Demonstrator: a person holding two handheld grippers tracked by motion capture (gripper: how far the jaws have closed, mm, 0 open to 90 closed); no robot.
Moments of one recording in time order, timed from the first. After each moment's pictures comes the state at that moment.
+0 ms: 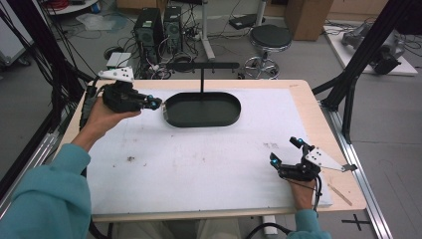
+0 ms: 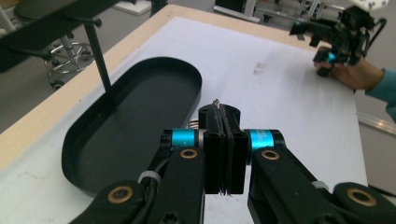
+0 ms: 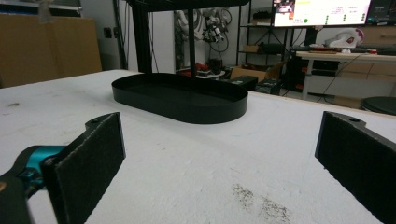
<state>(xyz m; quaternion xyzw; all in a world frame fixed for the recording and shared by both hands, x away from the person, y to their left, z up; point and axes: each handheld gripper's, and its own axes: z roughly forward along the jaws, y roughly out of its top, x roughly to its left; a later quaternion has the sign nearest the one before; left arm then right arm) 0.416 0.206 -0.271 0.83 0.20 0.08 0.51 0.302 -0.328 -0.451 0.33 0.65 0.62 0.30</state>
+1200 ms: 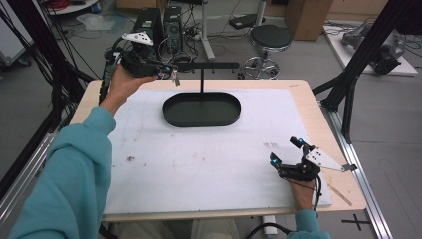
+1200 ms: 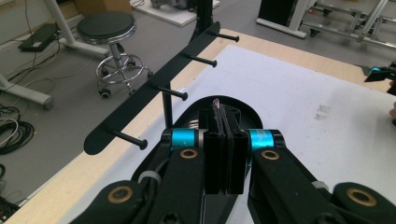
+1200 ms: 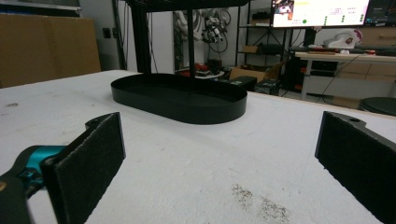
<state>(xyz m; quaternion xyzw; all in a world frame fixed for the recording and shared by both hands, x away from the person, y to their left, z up) 0.489 0.174 -0.238 0.82 0.25 0.15 0.49 0.302 -0.328 -0.451 0.33 0.65 0.61 0.30</state>
